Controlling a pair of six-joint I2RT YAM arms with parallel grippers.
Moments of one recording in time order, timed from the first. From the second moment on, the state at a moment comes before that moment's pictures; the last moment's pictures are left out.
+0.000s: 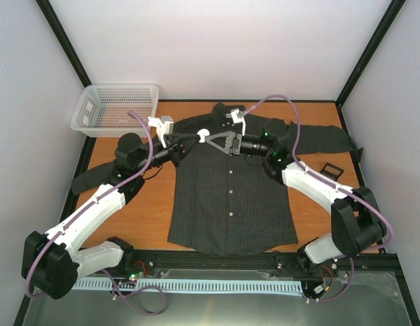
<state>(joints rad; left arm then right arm) -0.46 1.09 0.79 0.35 0.62 -0.46 0.52 1.46 0.95 0.58 -0.94 0.88</state>
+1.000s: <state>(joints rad) -0.46 1.07 0.78 0.37 0.64 -0.44 0.54 1.51 0.96 0.69 -0.94 0.98</state>
